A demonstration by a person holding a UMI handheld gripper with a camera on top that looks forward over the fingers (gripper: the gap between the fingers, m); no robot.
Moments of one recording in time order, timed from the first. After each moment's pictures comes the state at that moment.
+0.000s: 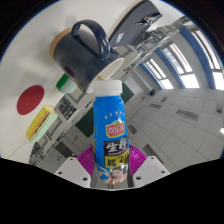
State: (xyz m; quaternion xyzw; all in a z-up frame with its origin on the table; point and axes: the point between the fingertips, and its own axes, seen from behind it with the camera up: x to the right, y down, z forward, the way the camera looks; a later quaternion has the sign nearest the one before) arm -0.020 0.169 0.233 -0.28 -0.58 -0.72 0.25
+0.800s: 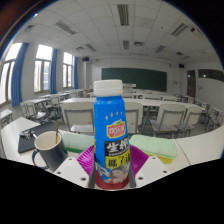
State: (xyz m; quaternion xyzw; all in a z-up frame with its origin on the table) arm 0.018 0.182 0.047 -0.81 -0.04 0.03 0.59
